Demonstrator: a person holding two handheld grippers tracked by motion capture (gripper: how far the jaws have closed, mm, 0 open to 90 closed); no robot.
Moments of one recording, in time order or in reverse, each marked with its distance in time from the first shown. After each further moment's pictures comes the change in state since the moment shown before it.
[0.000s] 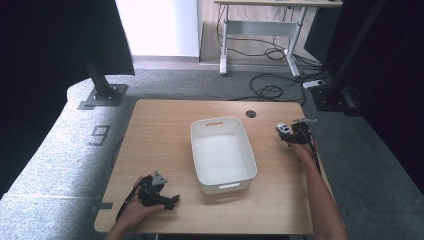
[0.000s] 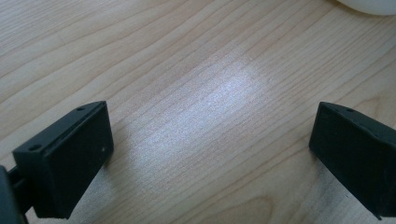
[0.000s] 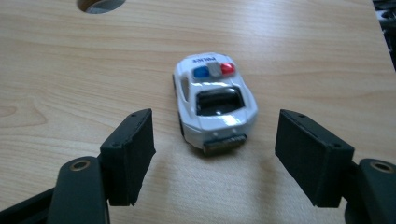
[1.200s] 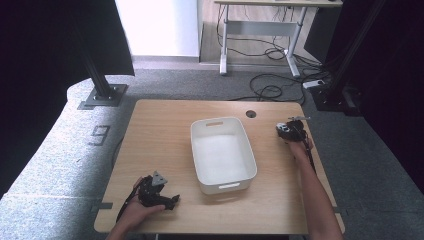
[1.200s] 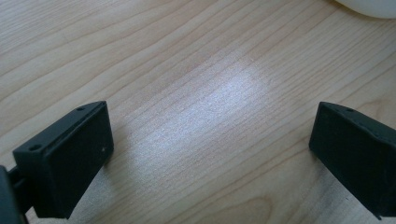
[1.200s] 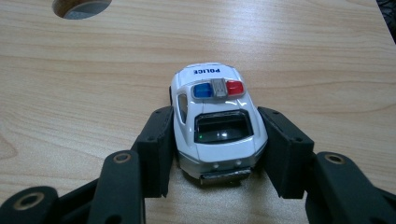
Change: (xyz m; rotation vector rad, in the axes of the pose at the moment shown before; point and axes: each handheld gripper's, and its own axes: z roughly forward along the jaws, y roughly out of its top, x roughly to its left) left arm -0.002 -0.001 0.000 -0.009 0.013 -0.014; right arm 0.009 0.006 0.020 0.004 -0.058 0.022
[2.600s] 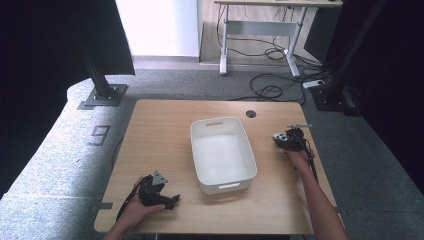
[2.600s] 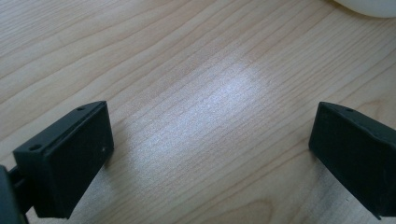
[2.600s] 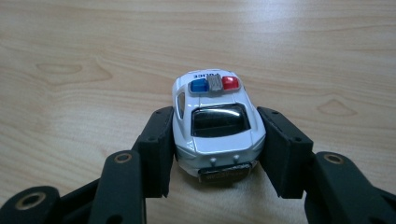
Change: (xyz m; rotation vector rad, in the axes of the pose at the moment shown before) left arm 0.001 0.002 0.001 0.008 -0.010 0.010; right arm 0.022 -0.023 -0.042 0.064 0.080 0.000
